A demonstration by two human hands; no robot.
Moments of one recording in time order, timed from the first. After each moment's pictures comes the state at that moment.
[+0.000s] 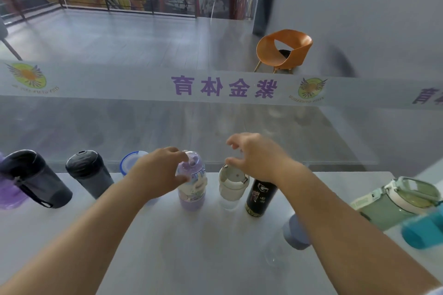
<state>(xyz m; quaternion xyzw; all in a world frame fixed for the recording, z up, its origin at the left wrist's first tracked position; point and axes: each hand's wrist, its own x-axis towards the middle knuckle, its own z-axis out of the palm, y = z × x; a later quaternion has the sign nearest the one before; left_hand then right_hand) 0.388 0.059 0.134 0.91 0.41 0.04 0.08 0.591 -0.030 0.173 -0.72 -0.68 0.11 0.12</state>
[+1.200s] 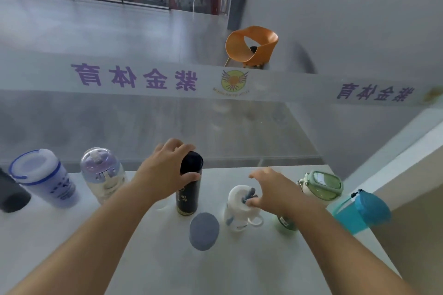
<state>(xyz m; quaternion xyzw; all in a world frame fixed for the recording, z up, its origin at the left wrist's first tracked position) 0.566 -0.025 0.121 0.90 0.38 0.08 0.18 0.778 -0.167 0.109 -0.82 -0.54 0.19 0.01</state>
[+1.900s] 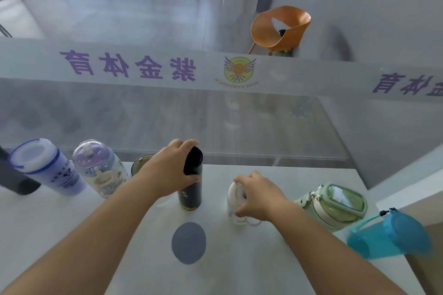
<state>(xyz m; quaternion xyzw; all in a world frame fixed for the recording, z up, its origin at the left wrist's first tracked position) 0.608 -0.019 0.107 0.87 0.44 0.04 0.22 0.800 -0.123 0.053 -0.77 -0.58 0.25 -0.01</state>
